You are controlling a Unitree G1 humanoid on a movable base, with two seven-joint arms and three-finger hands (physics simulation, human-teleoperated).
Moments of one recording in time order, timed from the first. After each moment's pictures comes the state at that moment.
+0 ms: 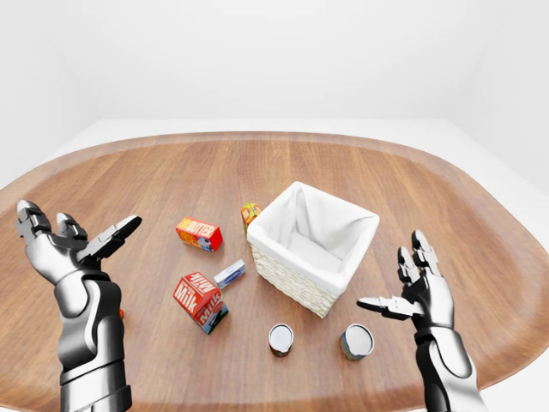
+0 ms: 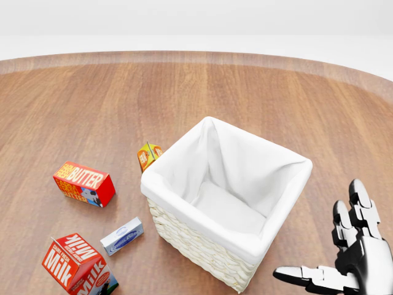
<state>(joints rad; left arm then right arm) -0.20 0.30 0.45 0.02 -0.48 0.01 0.35 0.24 0.00 -0.24 -0.29 0.14 0.09 0.07</state>
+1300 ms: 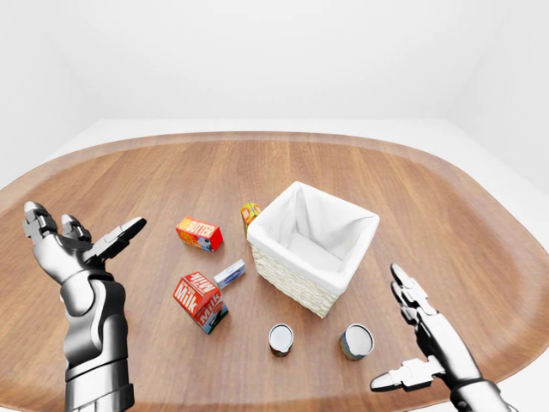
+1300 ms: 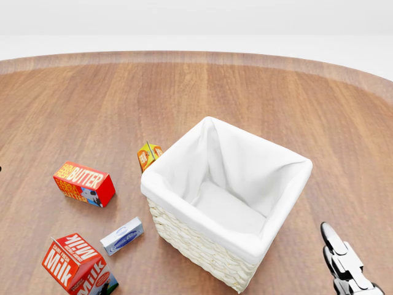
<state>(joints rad) -0.21 0.30 0.44 0.07 -0.46 -0.02 0.34 0.51 0.17 -0.39 -0.59 -0.29 0.09 0.70</state>
